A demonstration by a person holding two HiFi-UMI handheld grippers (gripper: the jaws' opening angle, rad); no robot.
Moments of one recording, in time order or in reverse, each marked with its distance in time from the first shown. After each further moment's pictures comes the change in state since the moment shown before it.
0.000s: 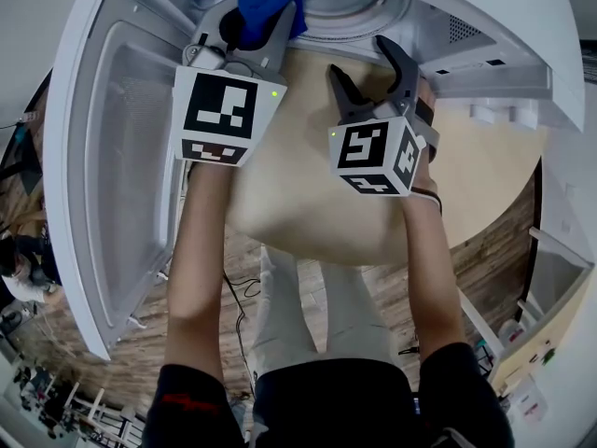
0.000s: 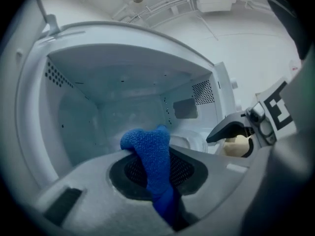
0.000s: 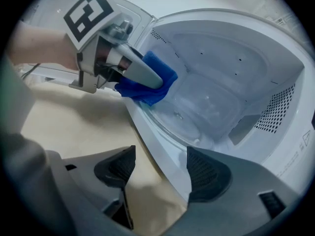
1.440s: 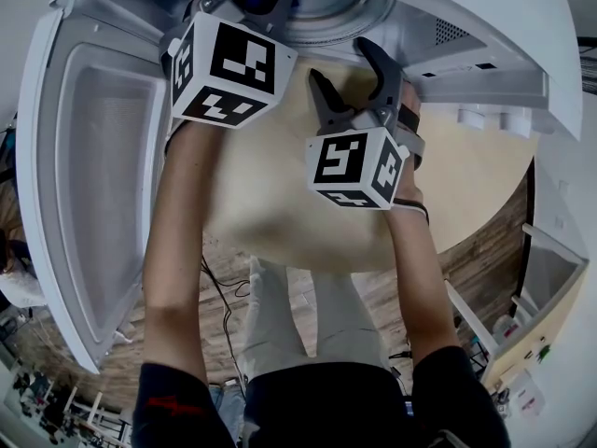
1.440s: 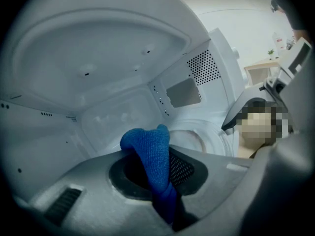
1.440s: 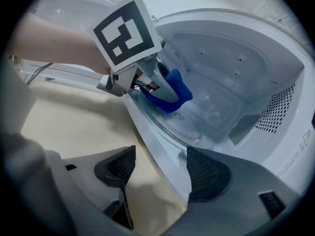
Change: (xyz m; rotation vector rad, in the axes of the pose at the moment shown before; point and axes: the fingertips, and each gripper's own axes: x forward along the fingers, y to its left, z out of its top) left arm 0.061 -0.002 -0.001 0.249 0.121 -0.042; right arm 0.000 -0.001 -0.001 0.001 0.001 0.001
